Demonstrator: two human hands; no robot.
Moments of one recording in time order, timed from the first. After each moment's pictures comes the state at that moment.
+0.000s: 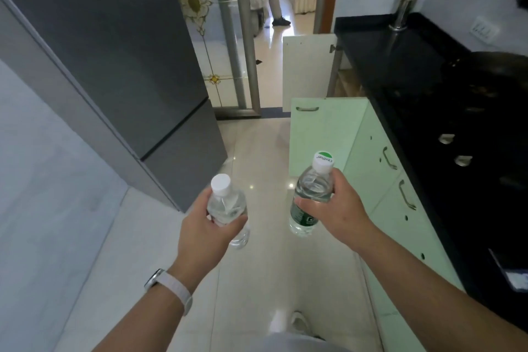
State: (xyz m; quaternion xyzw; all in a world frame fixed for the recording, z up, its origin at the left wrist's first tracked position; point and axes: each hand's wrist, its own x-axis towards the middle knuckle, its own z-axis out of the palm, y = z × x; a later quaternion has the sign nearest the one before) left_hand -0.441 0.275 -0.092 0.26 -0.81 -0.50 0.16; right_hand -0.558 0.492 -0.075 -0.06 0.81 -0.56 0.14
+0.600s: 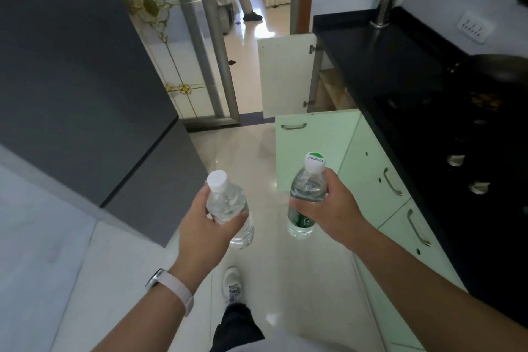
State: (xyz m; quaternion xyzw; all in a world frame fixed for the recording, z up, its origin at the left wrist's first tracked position) left_hand -0.635 0.216 -0.107 0.22 -0.82 -0.52 0.12; right_hand -0.725 0.438 -0.092 -0.02 0.81 -0.56 0.14
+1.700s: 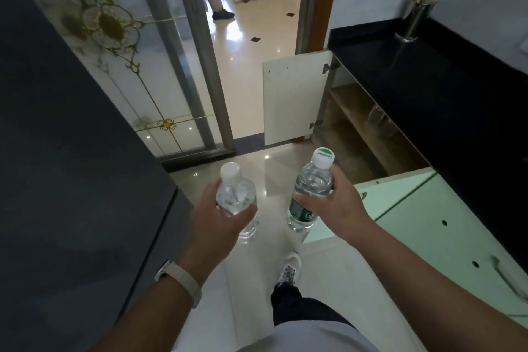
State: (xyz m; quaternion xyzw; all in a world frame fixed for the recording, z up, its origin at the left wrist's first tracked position) left_hand -1.034 -0.058 -0.134 0.14 -0.82 -0.56 0.05; right_hand -1.077 0.169 -0.112 0.06 0.82 -0.56 0.09
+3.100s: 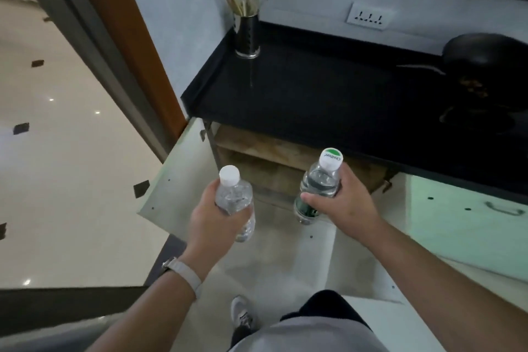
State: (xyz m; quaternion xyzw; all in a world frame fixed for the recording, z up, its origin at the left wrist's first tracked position) left_hand -1.659 0.014 -0.160 -0.22 -0.82 -0.46 -0.26; right_hand -1.478 0.181 -0.109 0.45 0.76 -0.44 -0.15
